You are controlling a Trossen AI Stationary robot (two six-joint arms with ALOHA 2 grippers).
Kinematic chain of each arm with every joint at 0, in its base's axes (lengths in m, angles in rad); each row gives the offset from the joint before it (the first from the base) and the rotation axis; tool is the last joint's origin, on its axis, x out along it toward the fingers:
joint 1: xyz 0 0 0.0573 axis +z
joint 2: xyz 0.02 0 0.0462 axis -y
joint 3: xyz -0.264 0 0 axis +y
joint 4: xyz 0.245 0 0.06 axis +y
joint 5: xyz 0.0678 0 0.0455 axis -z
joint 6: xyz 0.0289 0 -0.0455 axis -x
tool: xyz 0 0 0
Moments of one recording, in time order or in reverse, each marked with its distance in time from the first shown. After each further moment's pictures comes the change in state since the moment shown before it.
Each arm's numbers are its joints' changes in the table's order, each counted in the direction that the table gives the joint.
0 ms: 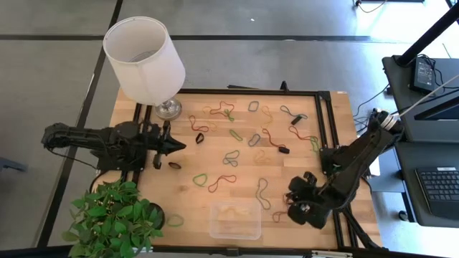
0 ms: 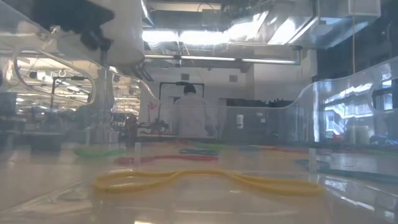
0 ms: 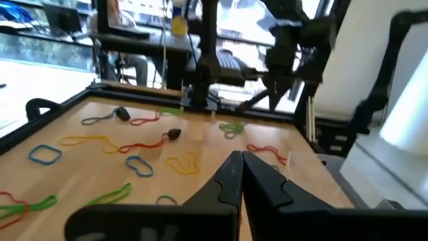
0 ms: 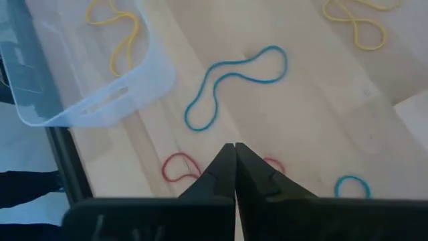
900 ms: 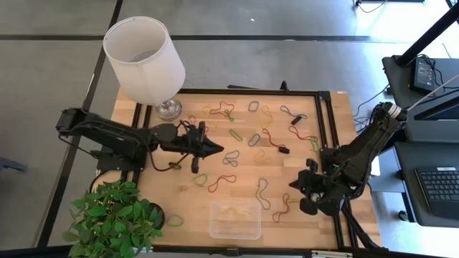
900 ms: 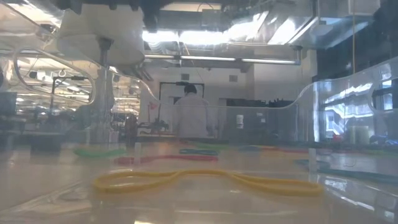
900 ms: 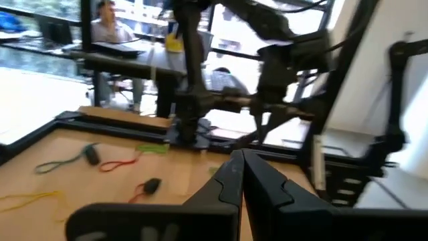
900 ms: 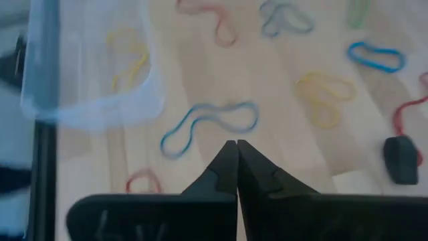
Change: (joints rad) left arm -0.047 -0.722 -0.316 -0.477 -0.081 0.028; right arm 0.014 0.192 0.087 -0.004 0.180 0.301
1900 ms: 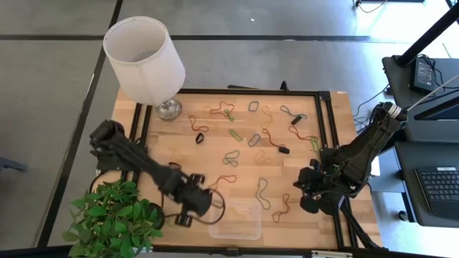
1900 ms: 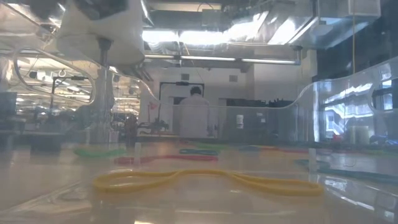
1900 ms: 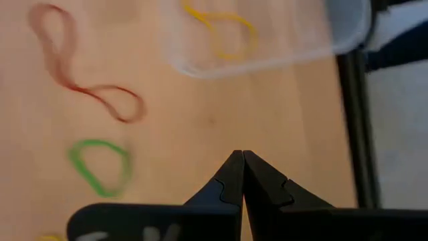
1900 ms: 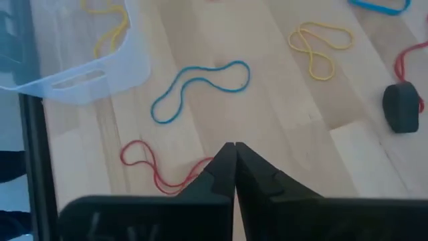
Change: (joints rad) left arm -0.492 -0.530 -0.766 1.484 0.067 0.184; right arm 0.002 -0.001 0.000 0.102 -0.132 -0.122
